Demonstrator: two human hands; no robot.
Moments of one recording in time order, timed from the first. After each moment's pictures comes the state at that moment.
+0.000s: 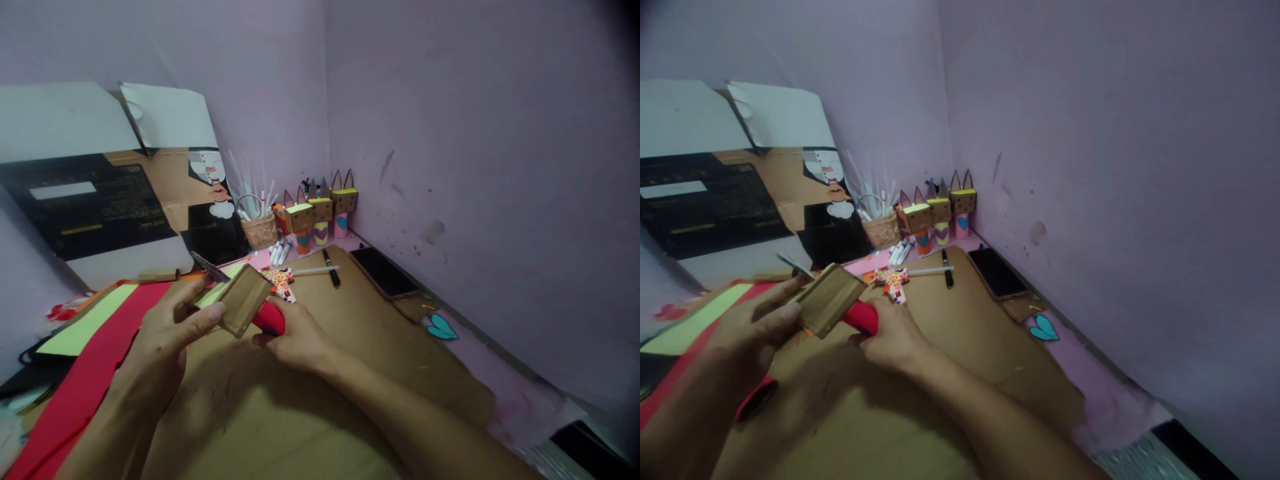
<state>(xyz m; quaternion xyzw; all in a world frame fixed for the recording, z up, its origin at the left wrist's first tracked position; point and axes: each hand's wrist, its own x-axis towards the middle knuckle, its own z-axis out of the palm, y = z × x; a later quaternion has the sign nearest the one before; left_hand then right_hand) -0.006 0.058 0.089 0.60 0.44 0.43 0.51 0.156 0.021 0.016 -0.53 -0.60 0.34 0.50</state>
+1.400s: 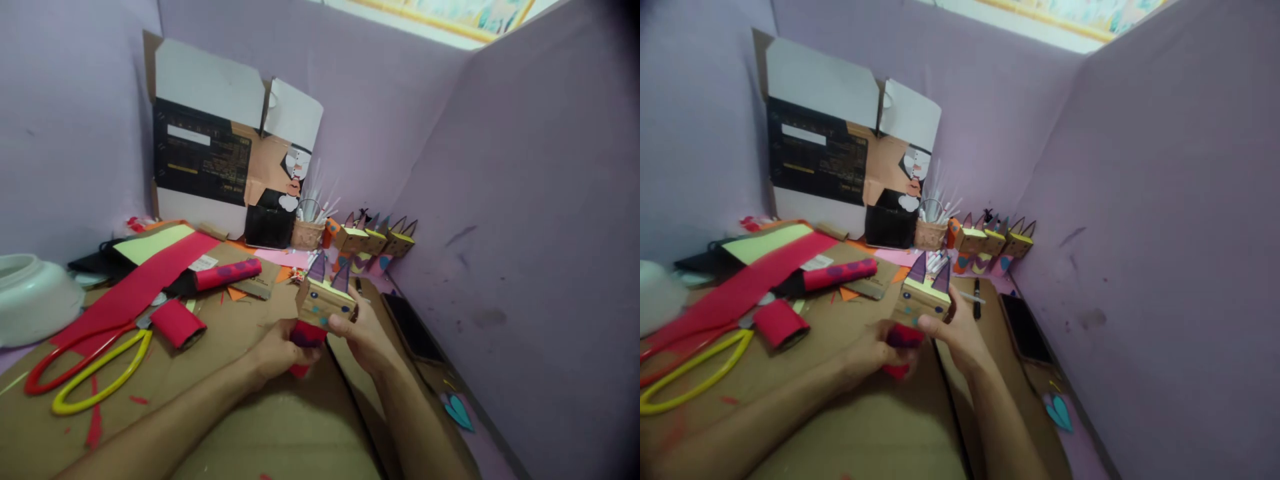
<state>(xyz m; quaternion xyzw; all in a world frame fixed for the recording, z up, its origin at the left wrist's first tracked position) 0.037 0.031 0.023 0.55 0.38 0.28 0.69 0.188 0.020 0.034 -0.35 -0.50 0.54 0.58</state>
